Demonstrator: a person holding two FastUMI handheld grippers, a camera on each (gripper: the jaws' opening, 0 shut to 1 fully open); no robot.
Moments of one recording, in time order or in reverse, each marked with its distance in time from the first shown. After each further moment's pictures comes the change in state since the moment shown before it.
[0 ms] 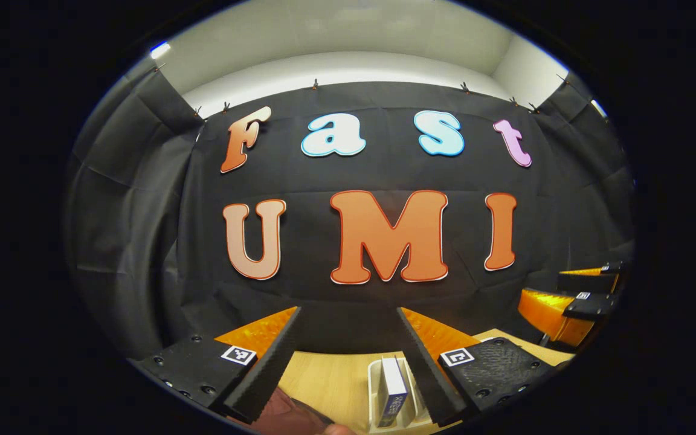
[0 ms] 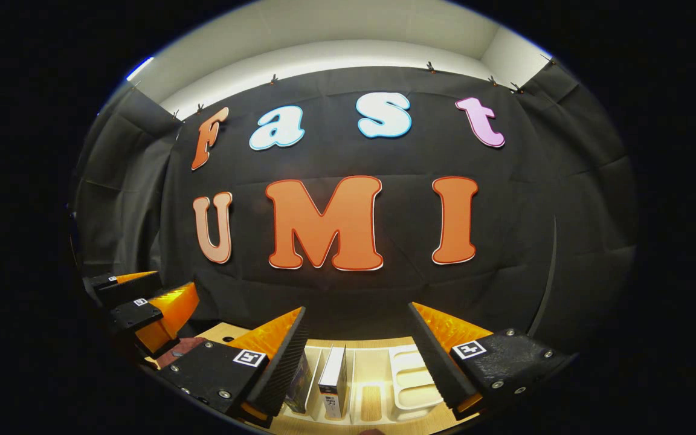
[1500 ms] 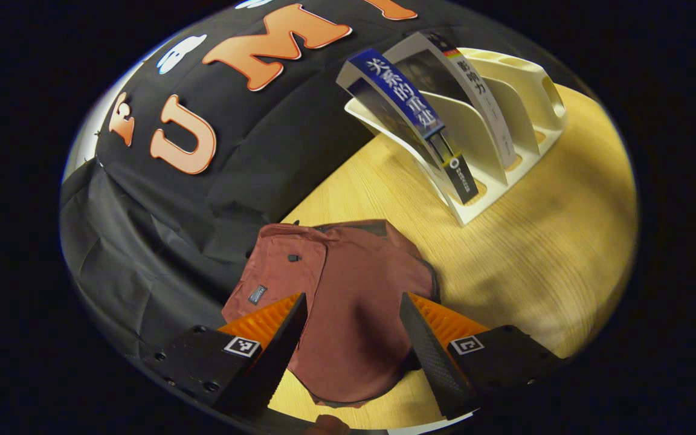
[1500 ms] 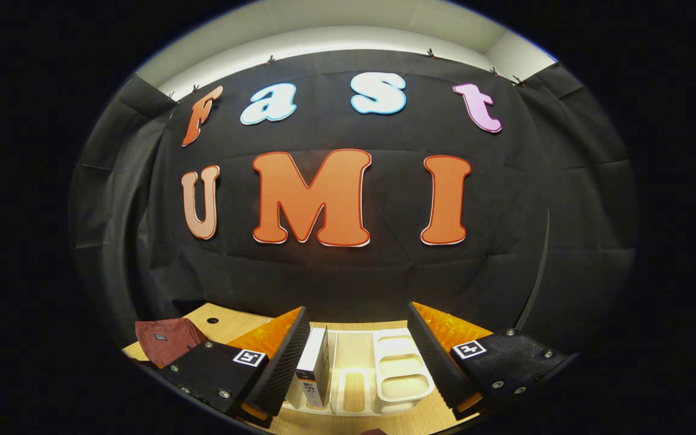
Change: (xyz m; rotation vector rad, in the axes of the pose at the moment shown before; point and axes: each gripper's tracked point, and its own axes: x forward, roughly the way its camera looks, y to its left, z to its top) left arm -0.113 0.068 -0.384 0.742 0.798 -0.024; right arm 0.009 -0.020 -0.037 -0.040 0.096 -0.041
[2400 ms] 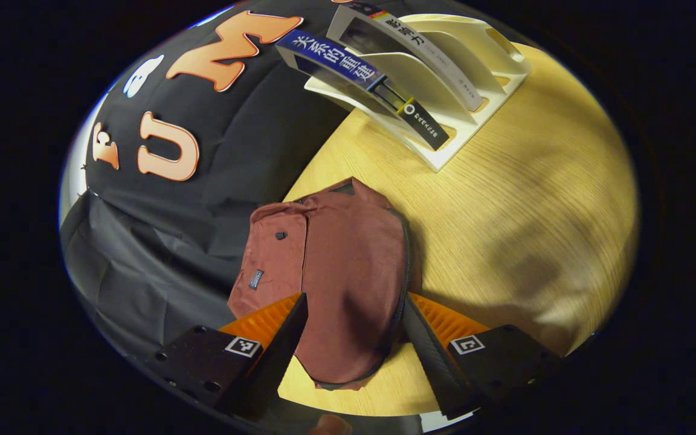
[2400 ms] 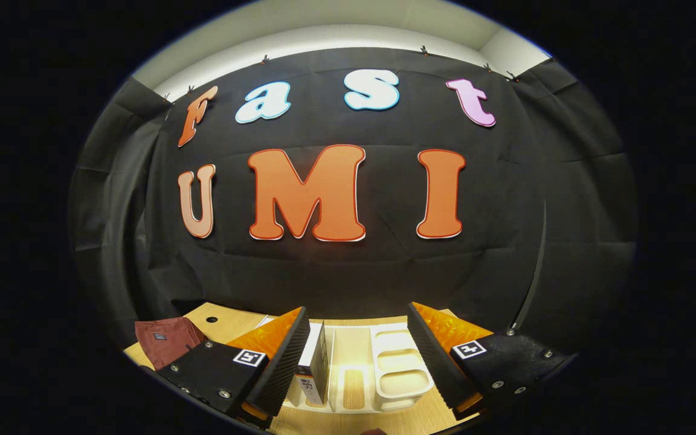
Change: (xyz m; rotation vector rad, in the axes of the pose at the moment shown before) left arm -0.005 -0.019 -0.030 0.153 0.078 0.055; right arm -0.004 -0.009 -0.012 0.023 0.016 -0.014
